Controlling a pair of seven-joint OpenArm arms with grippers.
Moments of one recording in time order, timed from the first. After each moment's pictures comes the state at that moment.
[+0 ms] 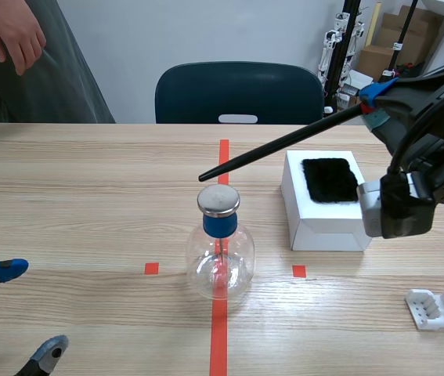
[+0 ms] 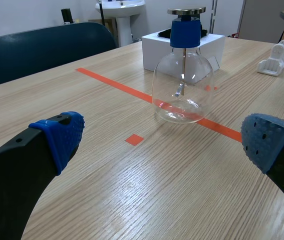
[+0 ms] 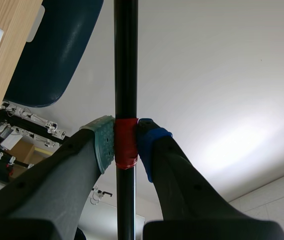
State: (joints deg) left arm 19.4 -19.9 -15.9 54.5 45.6 -42.0 -88.7; right arm -21.5 37.6 -0.1 109.7 -81.4 -7.2 20.6
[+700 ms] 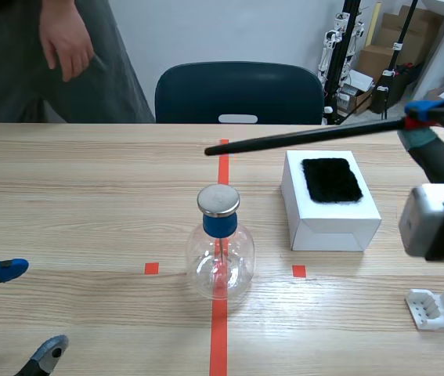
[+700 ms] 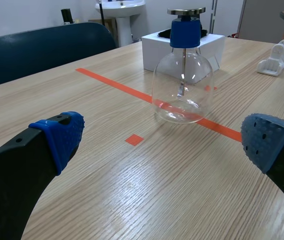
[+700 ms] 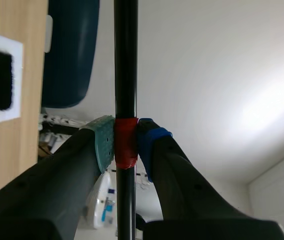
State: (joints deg) left arm 19.4 -19.9 -15.9 54.5 45.6 -42.0 -88.7; right arm -36.3 30.0 12.9 114.4 -65.9 -7.2 28.0
